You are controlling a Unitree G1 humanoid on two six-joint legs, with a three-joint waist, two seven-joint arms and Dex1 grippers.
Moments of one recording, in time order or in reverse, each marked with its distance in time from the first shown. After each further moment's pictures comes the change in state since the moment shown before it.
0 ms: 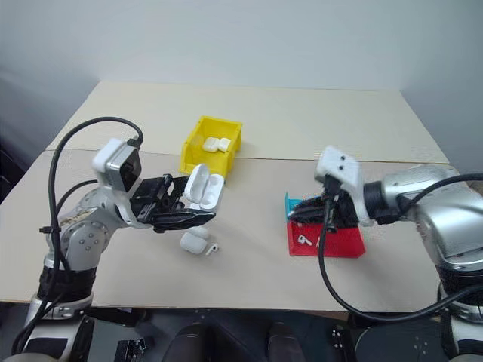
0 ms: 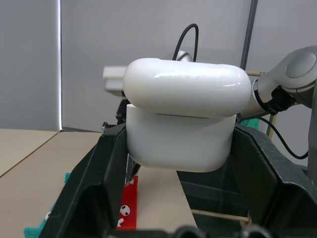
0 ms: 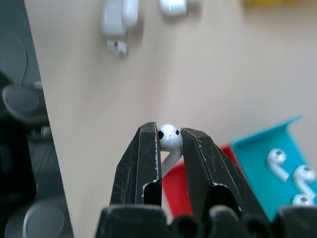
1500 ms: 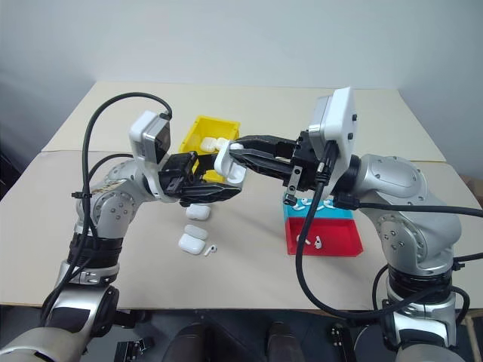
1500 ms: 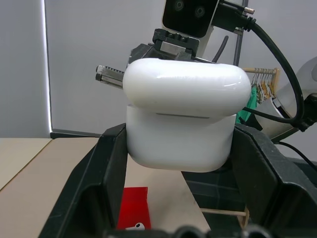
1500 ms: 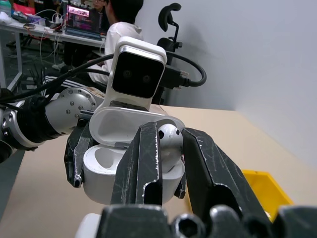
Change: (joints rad) left arm -0.214 -0.104 -0.063 0.193 0.130 -0.001 -0.043; right arm -0.065 0.222 0.042 -0.095 0.221 -0.388 -0.351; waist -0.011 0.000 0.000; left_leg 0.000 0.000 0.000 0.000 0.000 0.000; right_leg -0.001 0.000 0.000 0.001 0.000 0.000
